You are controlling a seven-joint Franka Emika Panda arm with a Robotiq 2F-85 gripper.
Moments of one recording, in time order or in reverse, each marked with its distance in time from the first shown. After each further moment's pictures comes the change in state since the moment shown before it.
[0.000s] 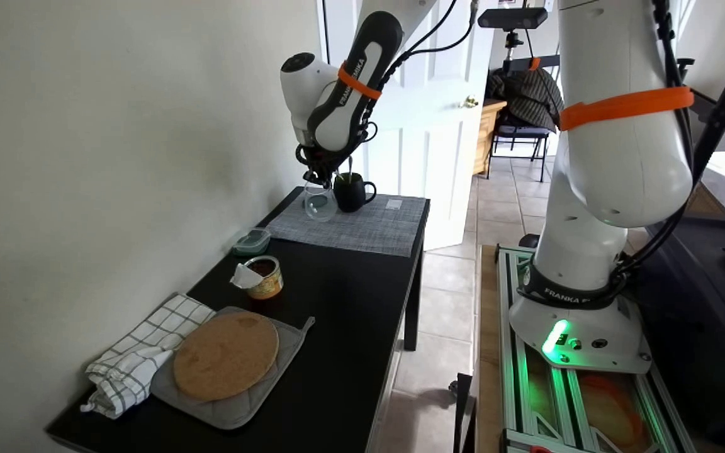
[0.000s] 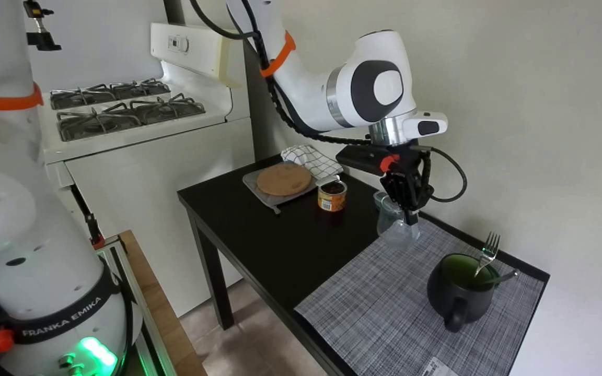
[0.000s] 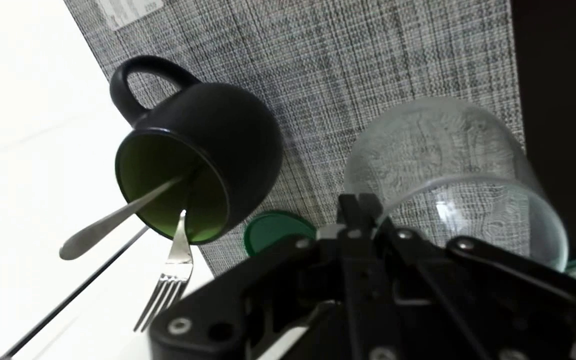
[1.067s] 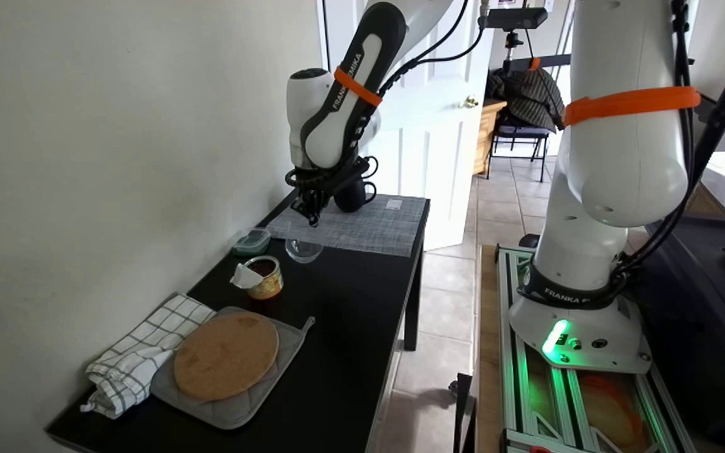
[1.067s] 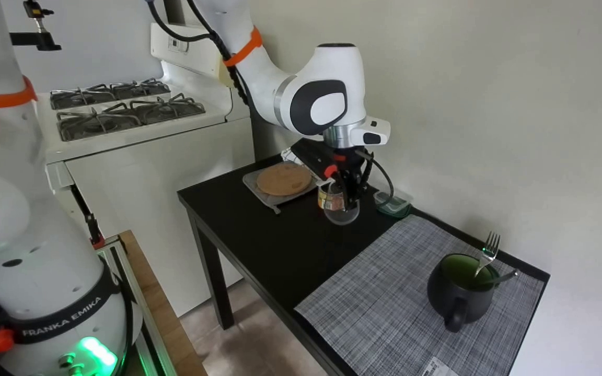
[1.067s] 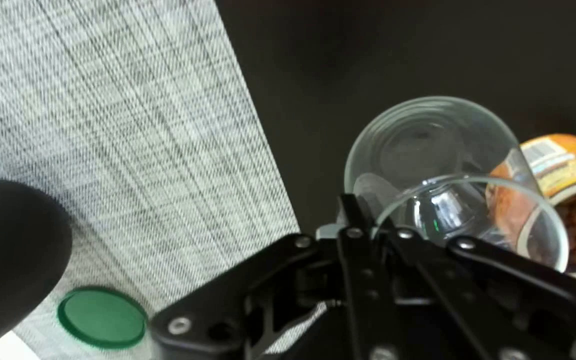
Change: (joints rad) arm -0.040 -0.091 0.207 -0.208 0.353 0.149 -0.168
